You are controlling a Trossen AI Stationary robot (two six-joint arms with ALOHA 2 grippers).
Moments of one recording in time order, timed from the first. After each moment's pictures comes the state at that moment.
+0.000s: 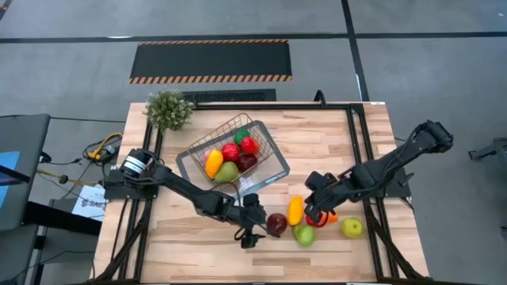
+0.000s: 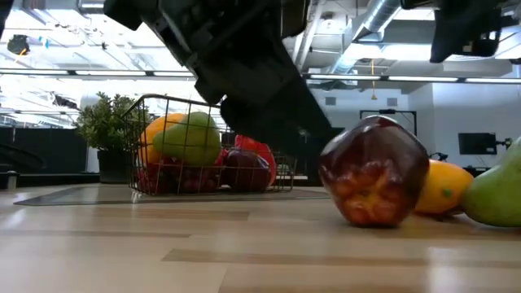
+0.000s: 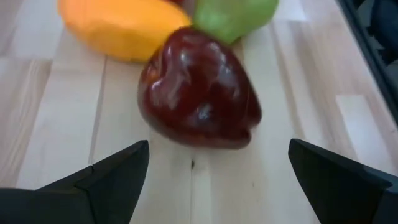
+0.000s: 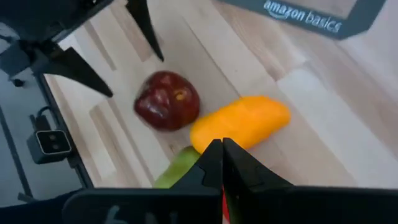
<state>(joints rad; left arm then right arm) -0.38 1.96 1.20 0.01 -0.14 -0.31 0.48 1.26 1.01 -0.77 0.22 1.11</state>
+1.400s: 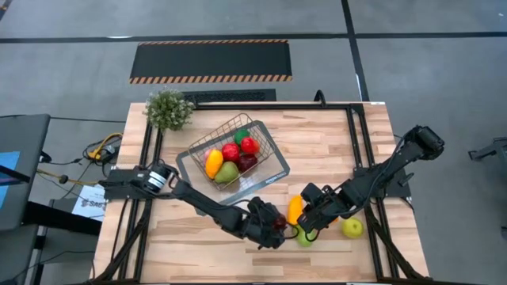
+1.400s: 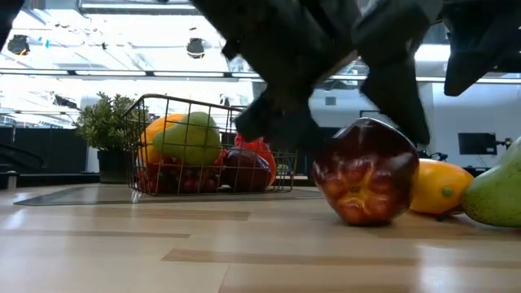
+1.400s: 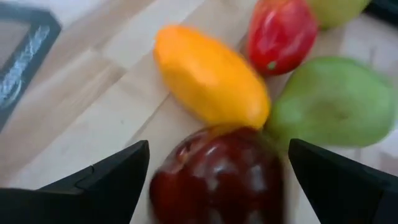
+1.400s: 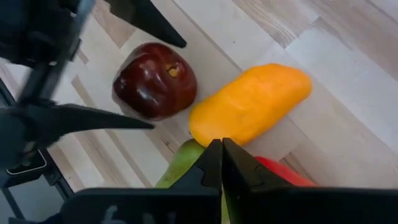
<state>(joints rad) -0.43 2.22 1.58 -0.20 -0.57 -0.82 0.57 1.43 1.01 -0.72 0.26 1.32</state>
